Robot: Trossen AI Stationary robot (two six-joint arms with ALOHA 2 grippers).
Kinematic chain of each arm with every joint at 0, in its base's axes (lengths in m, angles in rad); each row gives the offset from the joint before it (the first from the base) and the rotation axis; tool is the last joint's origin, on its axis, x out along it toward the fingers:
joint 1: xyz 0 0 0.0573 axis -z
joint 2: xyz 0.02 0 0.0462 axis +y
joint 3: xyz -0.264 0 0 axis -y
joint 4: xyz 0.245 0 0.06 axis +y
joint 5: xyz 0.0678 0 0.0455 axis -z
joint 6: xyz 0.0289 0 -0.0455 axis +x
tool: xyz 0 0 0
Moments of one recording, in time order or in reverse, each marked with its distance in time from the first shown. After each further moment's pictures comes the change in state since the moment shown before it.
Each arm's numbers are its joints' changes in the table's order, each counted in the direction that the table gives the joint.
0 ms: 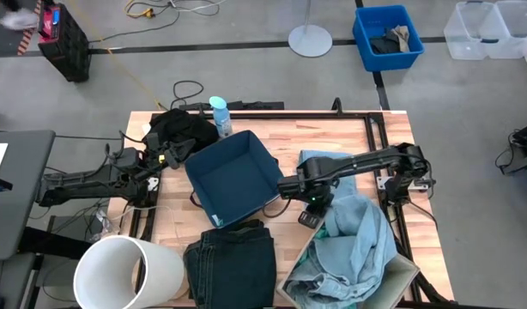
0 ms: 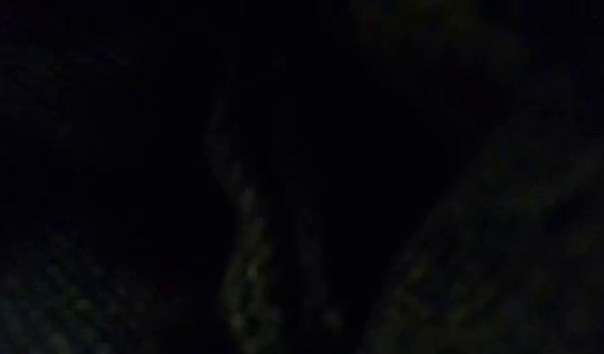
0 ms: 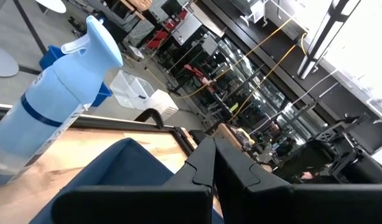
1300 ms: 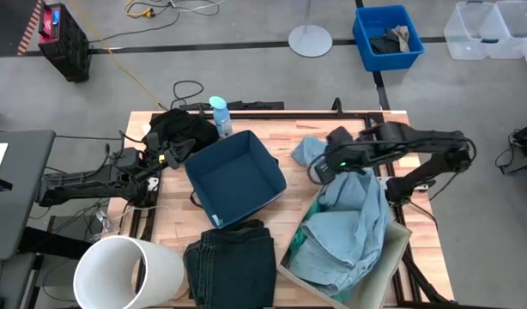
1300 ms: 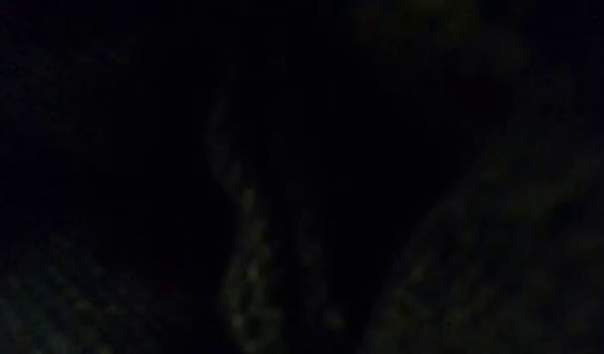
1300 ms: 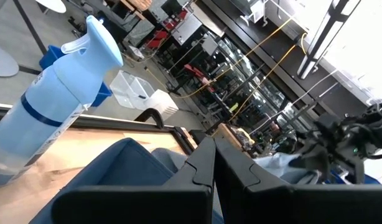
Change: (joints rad) left arm 0.000 0.000 0.000 0.000 0.000 0.000; right arm 0.003 -0.423 0.129 -0.030 0.632 0.396
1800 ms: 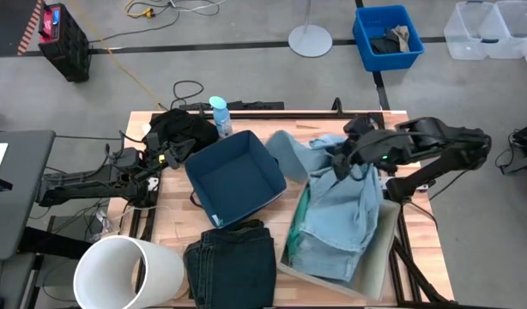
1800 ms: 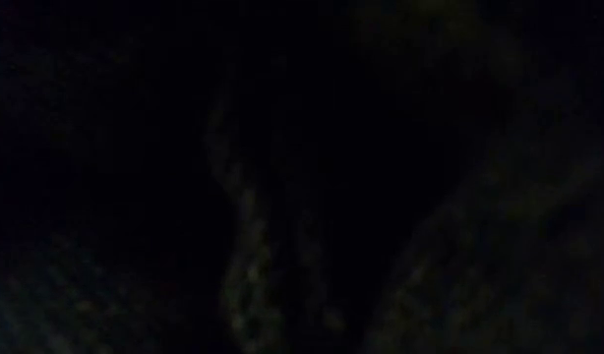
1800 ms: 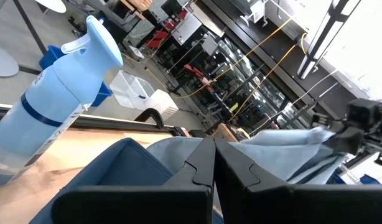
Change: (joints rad) left arm 0.000 0.000 0.000 0.000 0.000 0.000; right arm -0.096 -0.156 0.000 -0.259 0.168 -0.212
